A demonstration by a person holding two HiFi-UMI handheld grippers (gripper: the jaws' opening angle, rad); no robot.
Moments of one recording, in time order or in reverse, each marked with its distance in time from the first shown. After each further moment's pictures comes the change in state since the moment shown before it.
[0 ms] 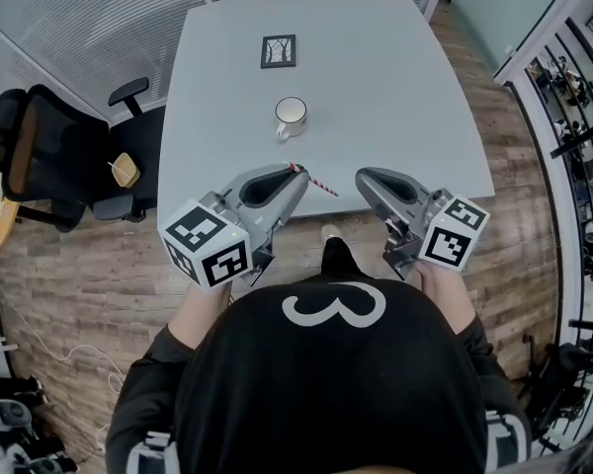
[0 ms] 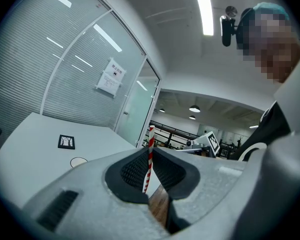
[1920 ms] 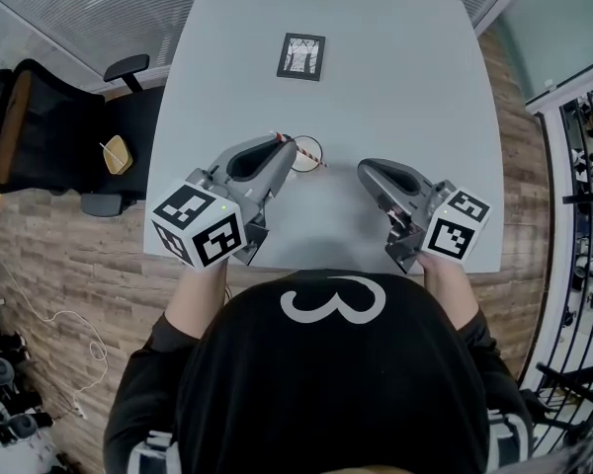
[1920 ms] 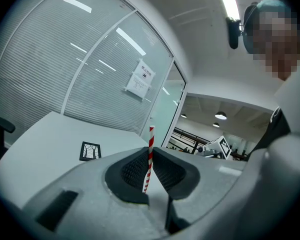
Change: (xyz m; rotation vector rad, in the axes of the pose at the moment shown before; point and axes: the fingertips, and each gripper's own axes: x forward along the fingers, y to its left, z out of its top) left arm 0.071 0.211 0.042 -0.121 -0.044 0.238; right arm 0.137 -0.157 0.041 0.084 0.181 0.077
